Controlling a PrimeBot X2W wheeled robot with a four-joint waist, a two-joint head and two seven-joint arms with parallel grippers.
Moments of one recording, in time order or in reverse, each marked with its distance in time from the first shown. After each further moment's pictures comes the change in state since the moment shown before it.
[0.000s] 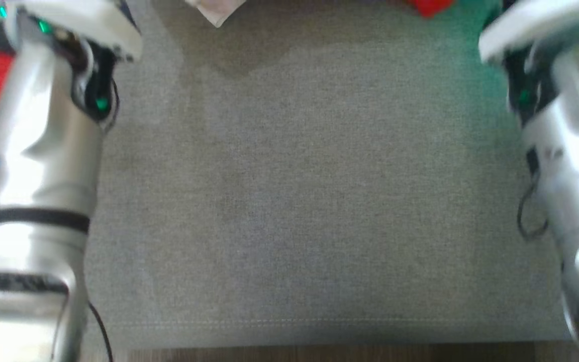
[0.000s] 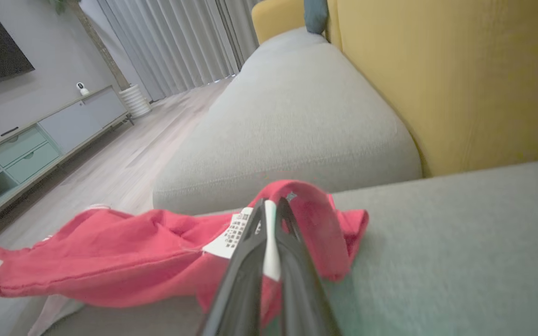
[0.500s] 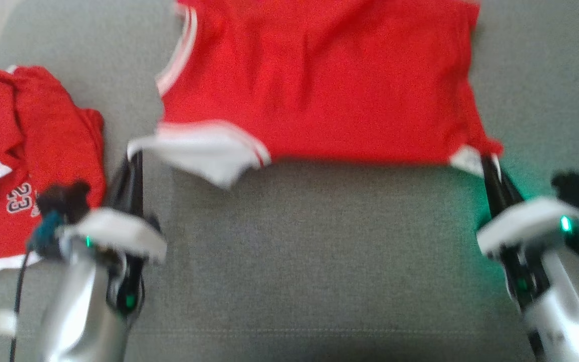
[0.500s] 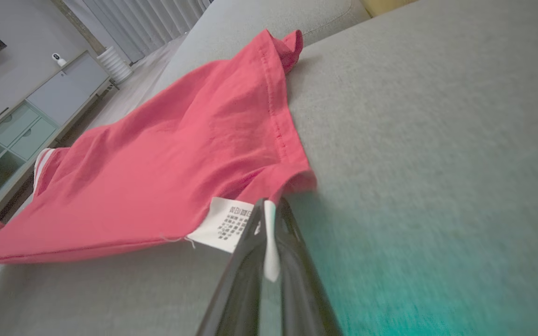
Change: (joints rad) left arm 0.700 -0.005 0.077 -0.395 0.009 0.021 0.002; right arm 0.671 -0.061 -0.030 -0.340 0.148 0.000 0.074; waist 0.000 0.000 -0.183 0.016
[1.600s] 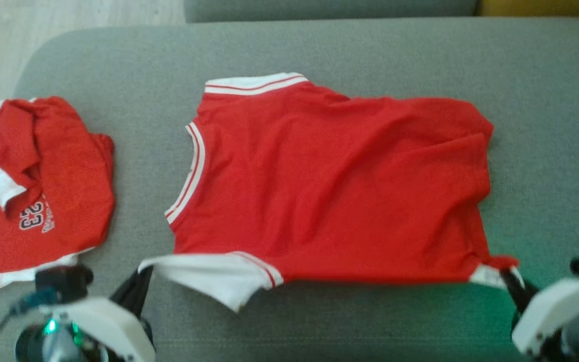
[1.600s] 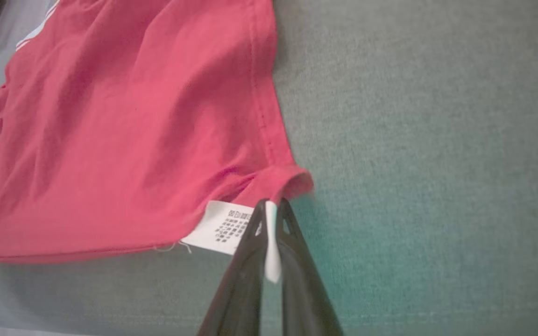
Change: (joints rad) left arm 0.564 0.124 0.009 -0.695 -0.129 0.164 0.596; right arm 0.553 0.196 -0.404 -0.721 -0.265 0.000 0.784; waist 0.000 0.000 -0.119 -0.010
